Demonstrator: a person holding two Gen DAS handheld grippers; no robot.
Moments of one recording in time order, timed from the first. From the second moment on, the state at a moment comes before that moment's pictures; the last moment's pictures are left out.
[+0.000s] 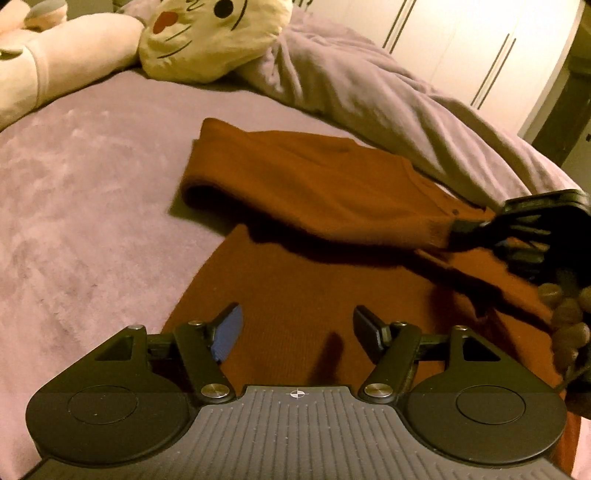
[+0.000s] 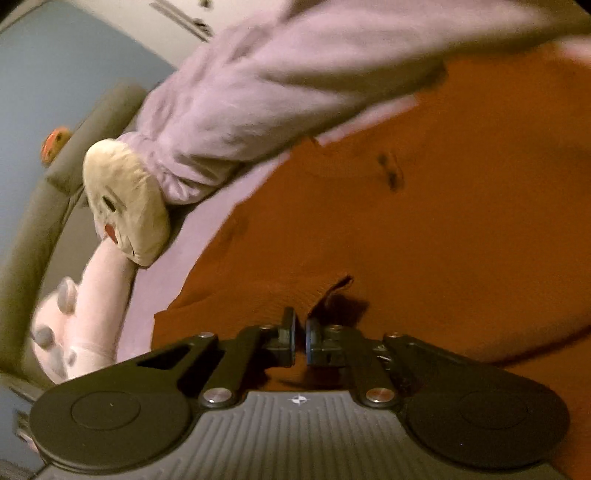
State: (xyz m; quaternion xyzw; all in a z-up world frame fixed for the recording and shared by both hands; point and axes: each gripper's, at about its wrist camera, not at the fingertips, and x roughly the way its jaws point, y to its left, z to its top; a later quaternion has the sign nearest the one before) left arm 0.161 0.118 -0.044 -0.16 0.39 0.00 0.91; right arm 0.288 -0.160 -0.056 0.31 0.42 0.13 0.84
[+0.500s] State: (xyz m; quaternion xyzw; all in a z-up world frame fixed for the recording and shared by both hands) left arm 0.163 0.101 -0.040 -0.14 0.40 0.01 0.91; right arm 0.226 -0.283 -0.036 0.19 0.32 -0.09 0.92
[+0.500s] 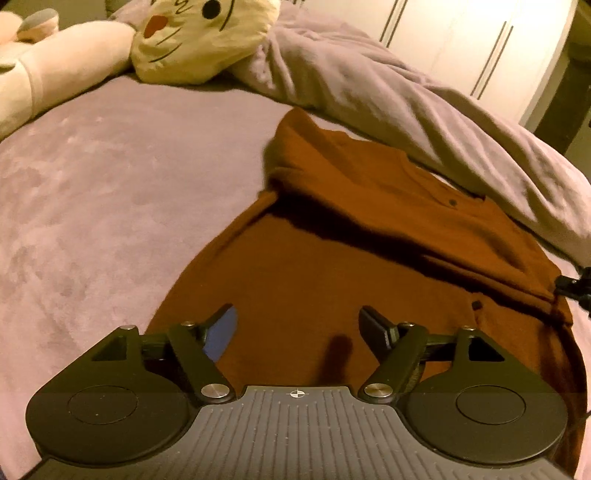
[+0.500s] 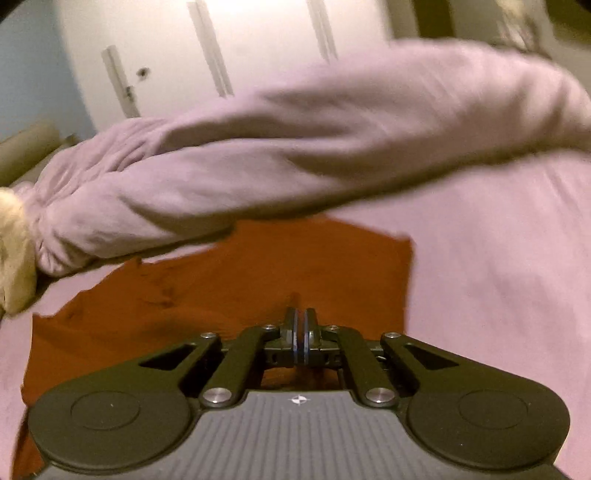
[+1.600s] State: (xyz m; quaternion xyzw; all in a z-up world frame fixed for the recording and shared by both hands) left arm 0.153 0.114 -0.033 -0.12 0.41 0.04 0.90; right arm 0.232 -0.293 -0.071 0.02 0.35 -0.15 0.93
